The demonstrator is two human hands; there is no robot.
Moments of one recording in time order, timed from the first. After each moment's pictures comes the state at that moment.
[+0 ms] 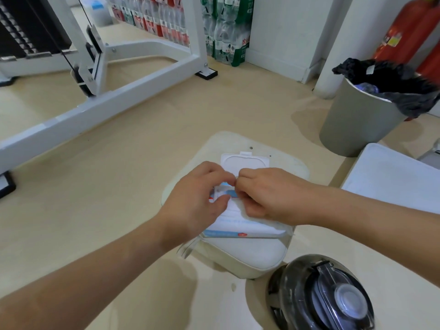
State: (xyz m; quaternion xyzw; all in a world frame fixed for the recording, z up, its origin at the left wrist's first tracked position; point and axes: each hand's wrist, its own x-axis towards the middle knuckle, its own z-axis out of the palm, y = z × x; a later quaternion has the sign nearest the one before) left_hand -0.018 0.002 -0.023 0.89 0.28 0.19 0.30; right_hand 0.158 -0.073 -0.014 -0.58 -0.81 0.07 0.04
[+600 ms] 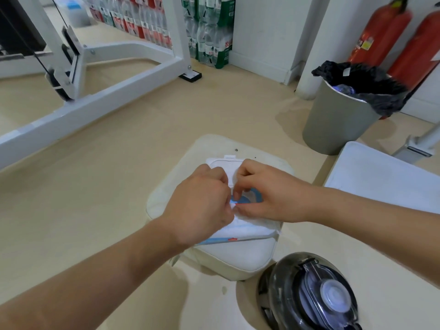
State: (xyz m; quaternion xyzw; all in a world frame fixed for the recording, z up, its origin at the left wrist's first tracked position) left_hand 0.012 -0.011 -0.007 0.96 0.26 0.06 0.11; right_hand 0.171 -0.089 -0.005 -0.66 -0.71 0.20 0.15
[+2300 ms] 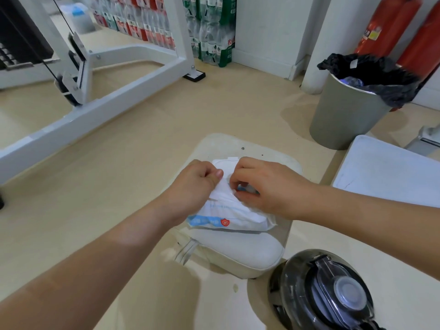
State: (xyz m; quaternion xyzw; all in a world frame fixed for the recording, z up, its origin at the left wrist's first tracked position) left_hand 0.011 0.022 -0.015 0.77 0.41 0.12 0.48; right_hand 0.157 -0.076 -0.013 -0.68 -0.72 0.10 0.14
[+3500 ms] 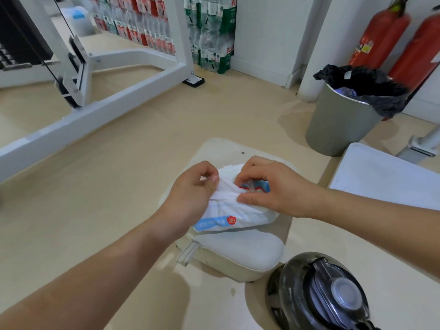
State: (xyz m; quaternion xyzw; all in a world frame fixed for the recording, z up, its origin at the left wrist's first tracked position) left_hand -0.003 0.015 -0.023 0.73 0.39 0.21 0.52; right_hand 0.166 -0.081 -0.008 -0.66 -0.66 0.21 0.28
